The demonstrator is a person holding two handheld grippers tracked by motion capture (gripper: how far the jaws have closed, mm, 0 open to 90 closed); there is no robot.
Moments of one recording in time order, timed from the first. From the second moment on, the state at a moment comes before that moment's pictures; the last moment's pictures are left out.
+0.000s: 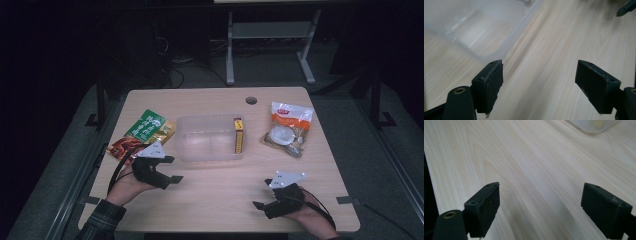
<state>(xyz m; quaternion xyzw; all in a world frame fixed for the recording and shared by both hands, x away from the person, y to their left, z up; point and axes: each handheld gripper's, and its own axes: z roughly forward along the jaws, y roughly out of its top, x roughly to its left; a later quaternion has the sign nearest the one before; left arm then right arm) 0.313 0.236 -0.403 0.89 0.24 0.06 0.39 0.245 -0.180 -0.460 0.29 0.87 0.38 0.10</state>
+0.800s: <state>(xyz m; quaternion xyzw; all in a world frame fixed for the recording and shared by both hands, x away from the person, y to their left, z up) 0.345 0.310 -0.420 0.86 0.35 0.14 0.33 0.245 -0.183 -0.460 0.30 0.87 0.38 0.10</state>
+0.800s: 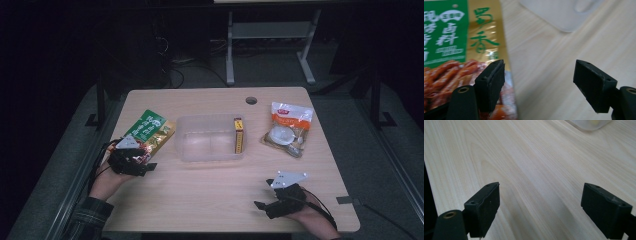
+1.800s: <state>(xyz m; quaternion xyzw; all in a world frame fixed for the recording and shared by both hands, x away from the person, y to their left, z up) 0.445 0.368 -0.447 0.83 0.42 0.18 0.31 0.248 -0.182 -0.463 0.31 0.86 0.39 0.10</state>
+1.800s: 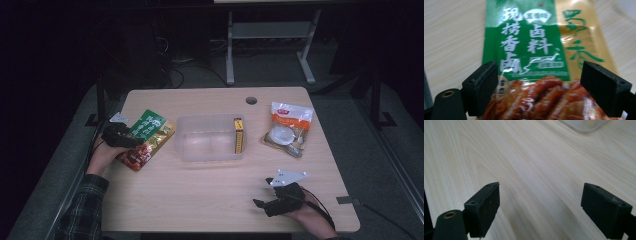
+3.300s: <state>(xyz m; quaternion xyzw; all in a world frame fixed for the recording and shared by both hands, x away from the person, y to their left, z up) 0.453 0.378 -0.457 0.83 0.45 0.15 0.29 0.243 -0.181 -0.463 0.30 0.87 0.39 0.10</state>
